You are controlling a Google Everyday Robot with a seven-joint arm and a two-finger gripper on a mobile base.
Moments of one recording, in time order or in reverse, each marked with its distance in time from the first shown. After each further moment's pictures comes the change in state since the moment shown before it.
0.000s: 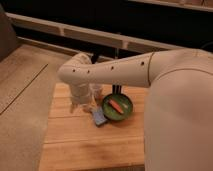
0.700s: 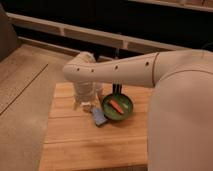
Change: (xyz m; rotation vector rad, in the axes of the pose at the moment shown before) arm -0.019 -0.029 -0.005 0.012 -0.039 0.011
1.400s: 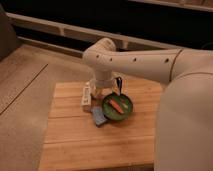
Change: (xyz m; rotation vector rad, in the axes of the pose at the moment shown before) arm -0.047 -0.099 -0.030 0.109 -0.047 0.035
